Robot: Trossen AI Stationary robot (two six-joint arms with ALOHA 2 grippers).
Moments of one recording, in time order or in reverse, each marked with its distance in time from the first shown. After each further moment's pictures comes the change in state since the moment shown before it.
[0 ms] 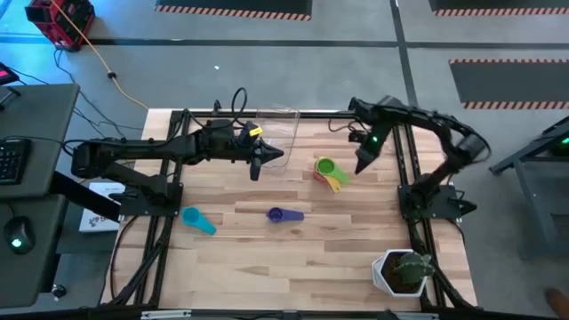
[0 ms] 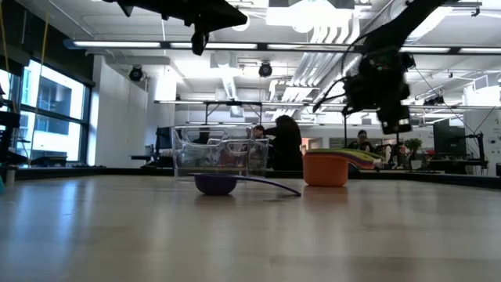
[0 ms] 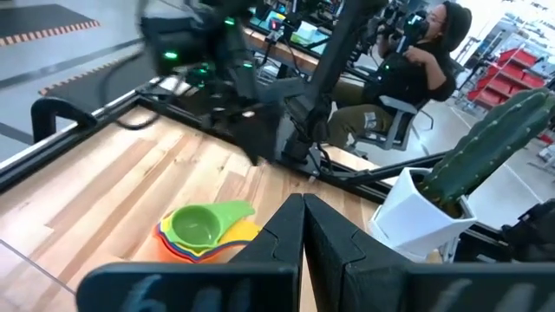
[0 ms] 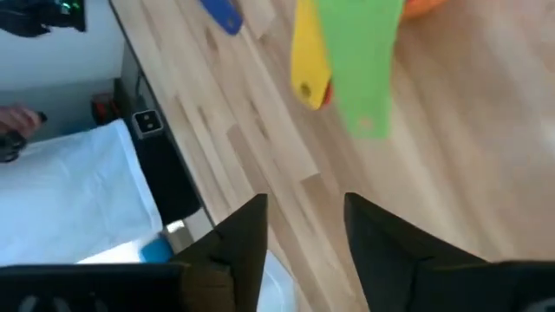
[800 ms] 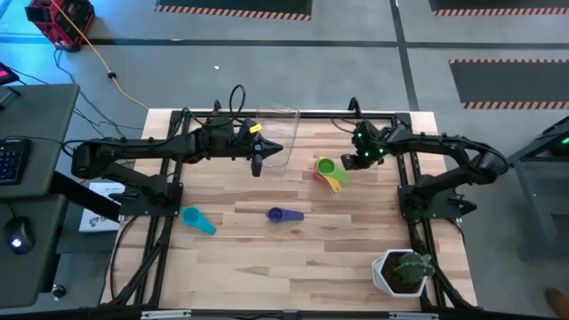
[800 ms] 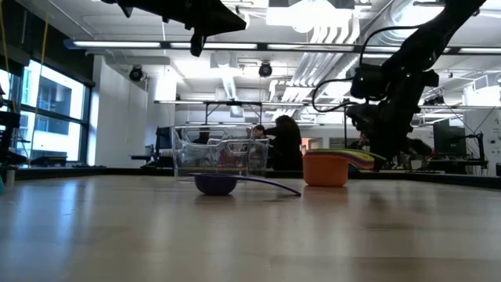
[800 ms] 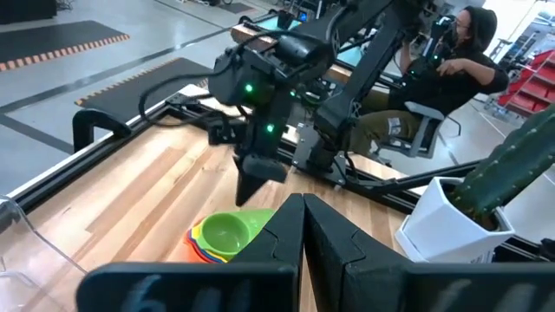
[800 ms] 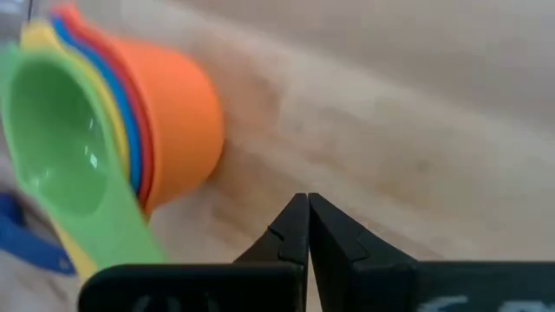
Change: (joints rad) left arm 0.019 0.000 0.000 0.000 -0.055 0.026; right arm 0.167 -0.203 -0.407 0.841 0.482 0.921
